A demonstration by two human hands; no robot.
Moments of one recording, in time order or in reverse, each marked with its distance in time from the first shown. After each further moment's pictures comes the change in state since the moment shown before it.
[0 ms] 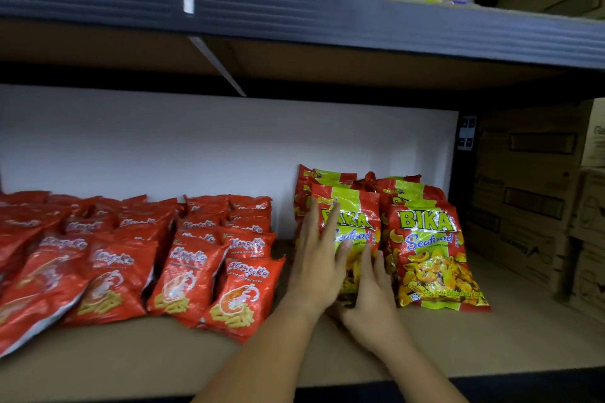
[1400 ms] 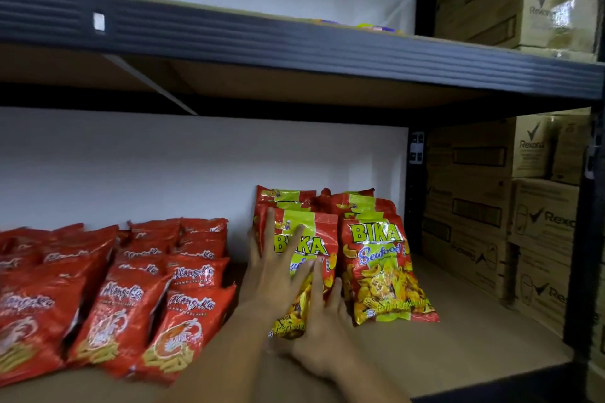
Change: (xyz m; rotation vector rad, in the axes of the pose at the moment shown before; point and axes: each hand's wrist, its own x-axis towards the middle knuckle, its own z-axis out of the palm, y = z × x) left_hand 0.022 -0.008 0.010 0.396 -0.125 -0.039; right_hand 0.000 -0.013 -0.012 -0.109 -0.192 0.144
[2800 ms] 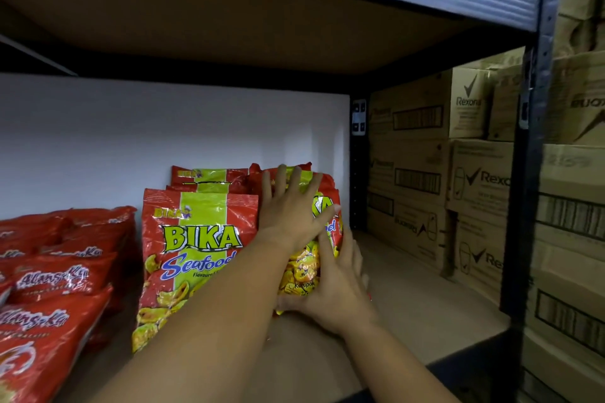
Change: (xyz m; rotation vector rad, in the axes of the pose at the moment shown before) left_hand 0.110 0.136 0.065 0.209 0.005 0.262; right_hand 0.038 0.126 -0.067 0.015 0.281 -0.030
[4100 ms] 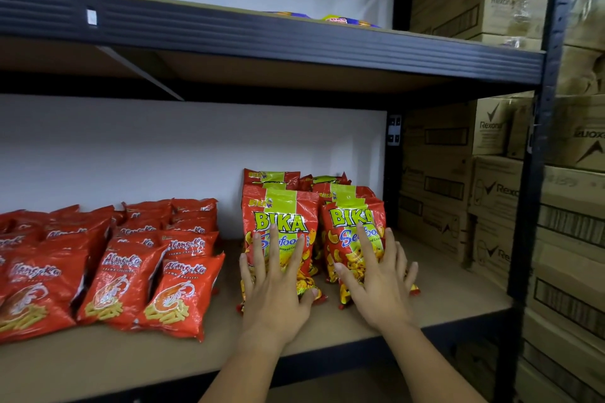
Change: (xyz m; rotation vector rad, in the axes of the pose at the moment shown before) left_hand -0.212 -0.043 -0.056 -0.064 -0.059 -0.259; right_hand -0.062 -0.034 -0.009 -0.231 0.147 0.017
